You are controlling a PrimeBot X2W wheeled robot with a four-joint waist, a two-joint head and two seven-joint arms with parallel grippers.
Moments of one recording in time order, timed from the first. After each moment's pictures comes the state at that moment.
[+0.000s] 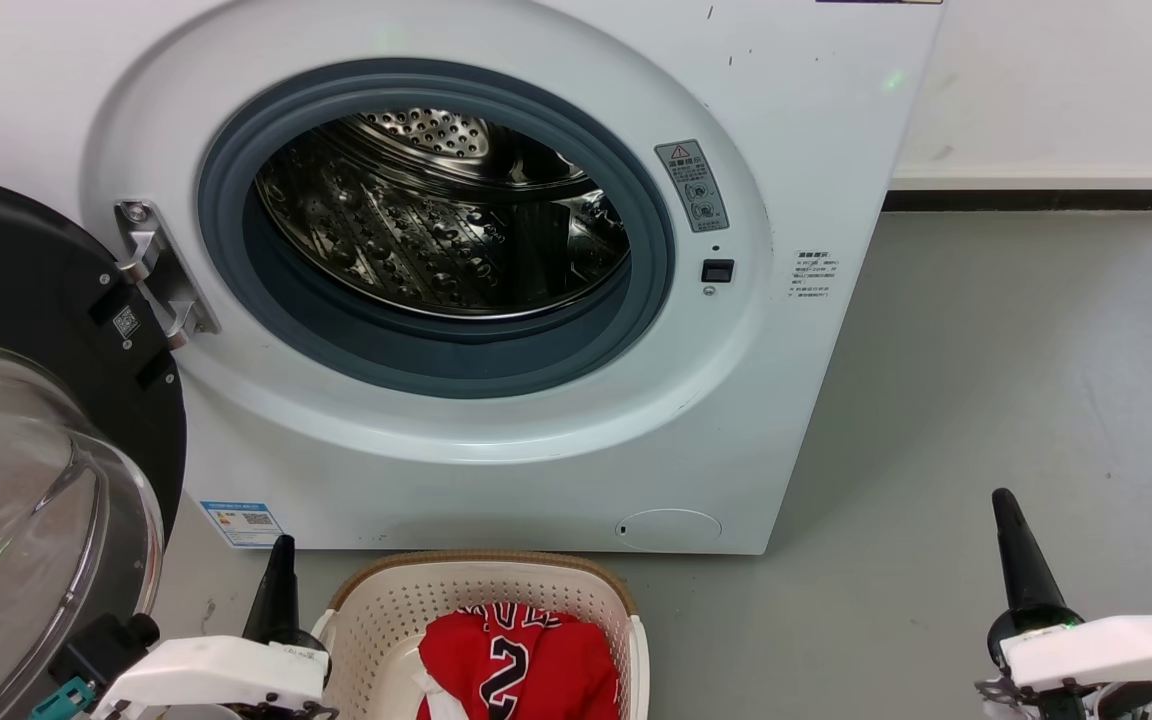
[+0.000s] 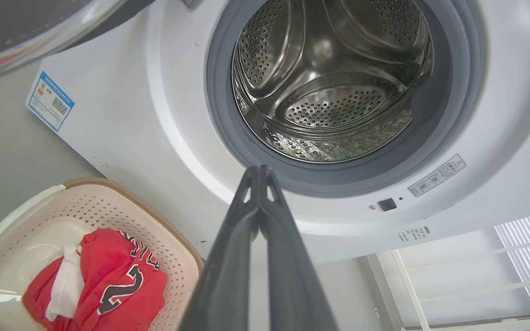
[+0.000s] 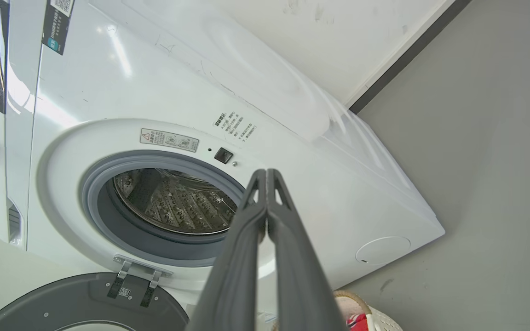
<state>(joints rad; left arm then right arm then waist) -0.01 0.05 0.07 0.20 -0.97 -0.04 -0.04 0.00 -0.08 -0.03 0.16 1.02 0.13 -0.08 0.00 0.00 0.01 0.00</state>
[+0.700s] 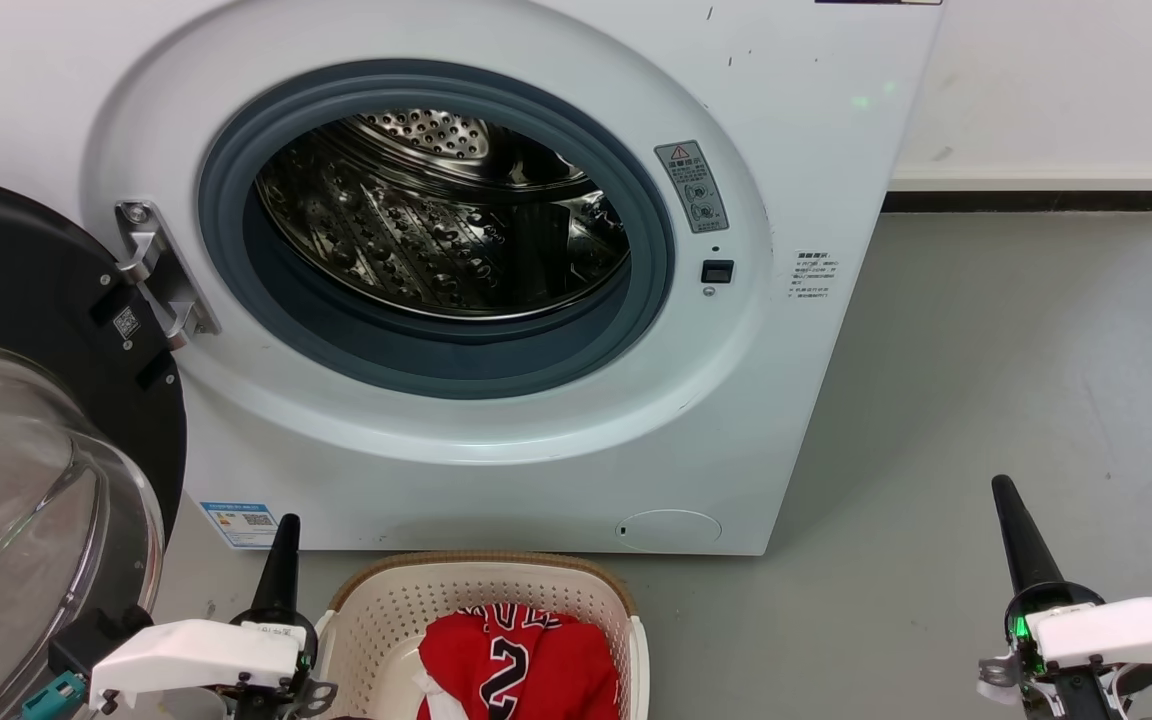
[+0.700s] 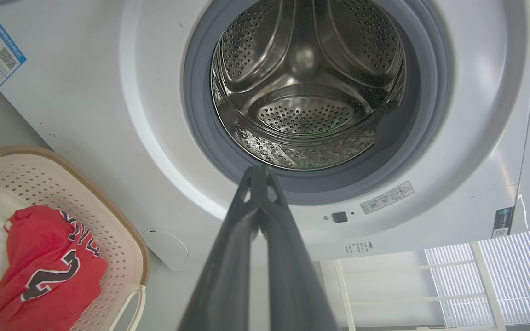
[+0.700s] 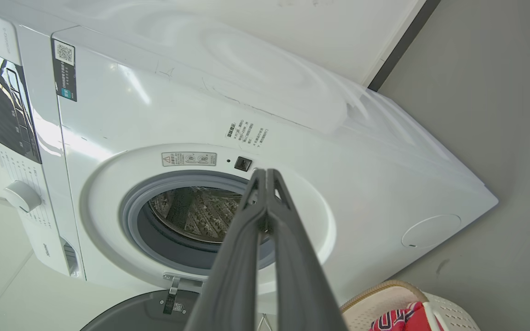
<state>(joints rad) -0.05 0.05 0.08 0.22 -1.20 -0.08 0.02 -0.04 -0.08 -0.04 0.19 1.25 0.13 -0.02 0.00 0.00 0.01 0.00</state>
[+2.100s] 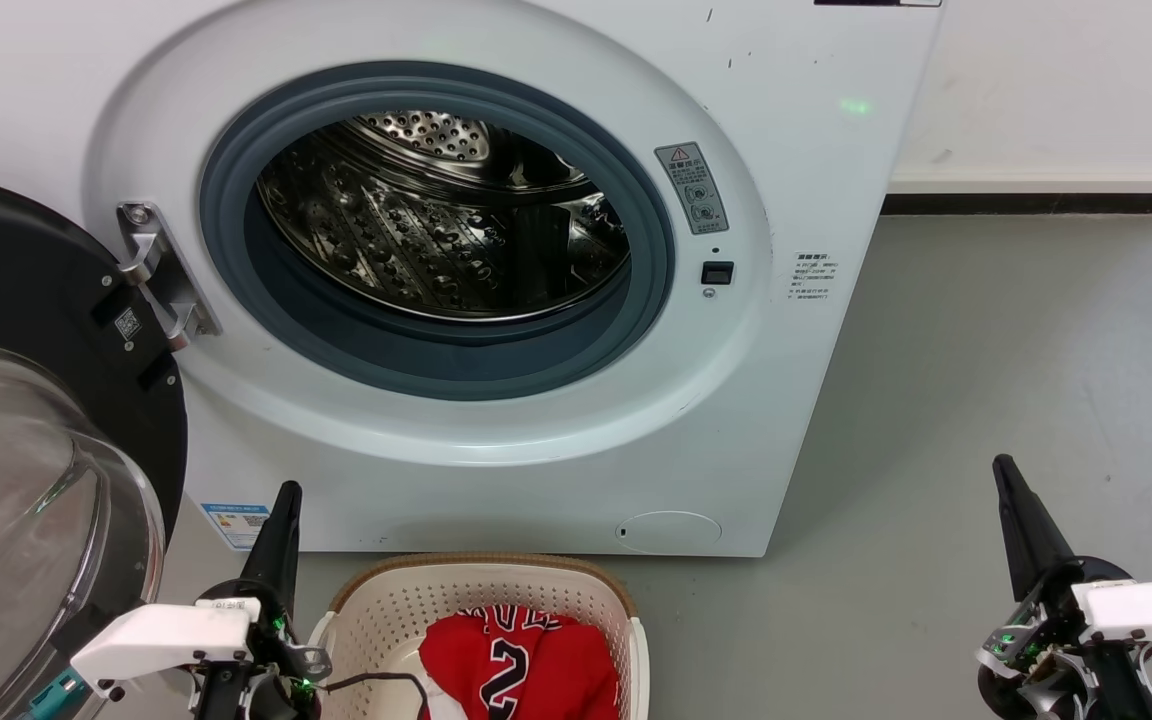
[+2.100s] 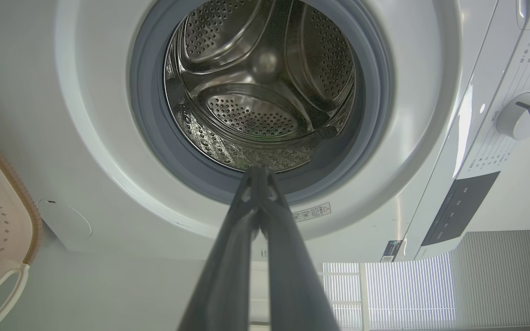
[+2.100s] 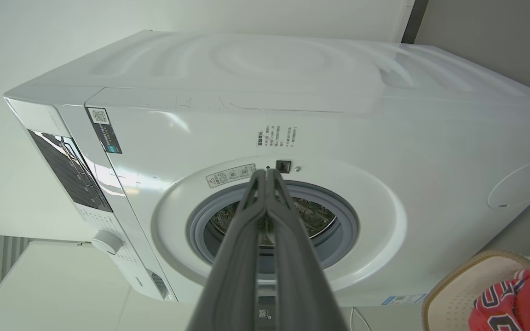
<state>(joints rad) -0.09 0.05 0.11 0.24 -1.55 -0.12 0.10 -0.09 -0.08 -0.07 0.23 1.58 0.13 0.07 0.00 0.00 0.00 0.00</state>
